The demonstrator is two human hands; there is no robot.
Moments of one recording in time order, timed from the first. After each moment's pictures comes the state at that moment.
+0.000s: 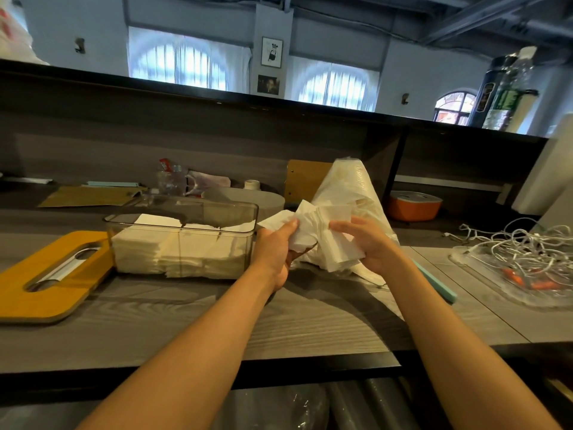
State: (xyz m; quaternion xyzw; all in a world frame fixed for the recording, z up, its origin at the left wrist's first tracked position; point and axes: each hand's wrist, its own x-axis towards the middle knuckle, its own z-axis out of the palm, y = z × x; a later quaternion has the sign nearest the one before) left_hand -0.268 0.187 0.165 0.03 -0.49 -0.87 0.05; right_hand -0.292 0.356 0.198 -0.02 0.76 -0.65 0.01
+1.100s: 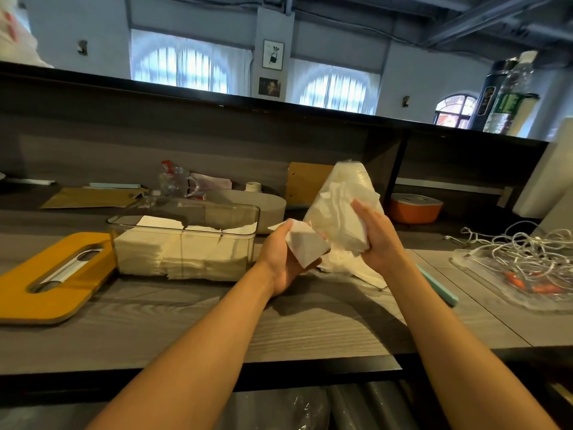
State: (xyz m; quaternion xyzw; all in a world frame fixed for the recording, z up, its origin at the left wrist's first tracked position) left_hand -0.256 0.185 0.171 0.00 -0.48 -0.87 -0.10; right_hand -0.280 0.354 0.207 -0.07 0.60 -0.80 -0.04
